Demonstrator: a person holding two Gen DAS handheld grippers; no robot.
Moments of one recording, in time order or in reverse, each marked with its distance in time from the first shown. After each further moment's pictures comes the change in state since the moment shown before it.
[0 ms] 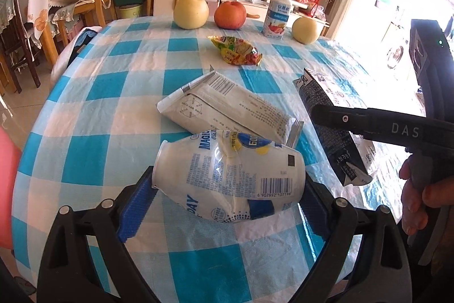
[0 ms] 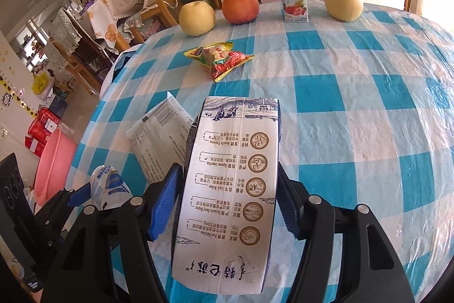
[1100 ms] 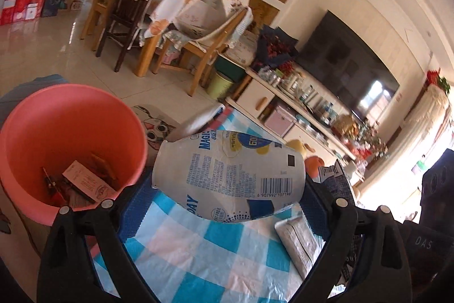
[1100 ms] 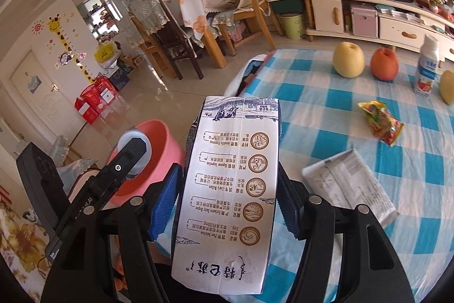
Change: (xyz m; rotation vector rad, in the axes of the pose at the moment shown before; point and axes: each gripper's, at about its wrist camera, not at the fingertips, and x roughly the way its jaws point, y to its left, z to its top) left arm -0.133 0.175 -0.013 -0.630 -0.515 0.154; right arm -0.017 0.216 0.029 -0.269 -0.021 0.288
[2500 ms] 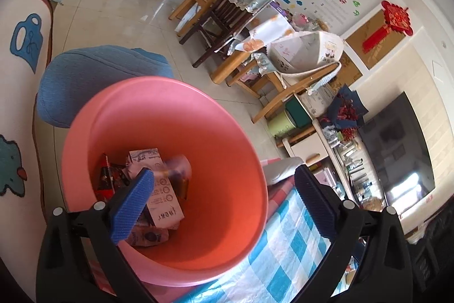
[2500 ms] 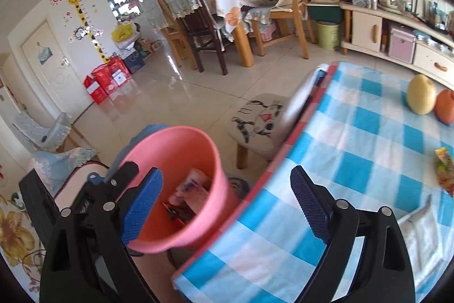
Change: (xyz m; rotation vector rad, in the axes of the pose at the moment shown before) left arm 0.007 0.129 0.039 -0.396 -0.096 0.226; right arm 0.112 0.089 0.028 -0.142 0.010 0.005
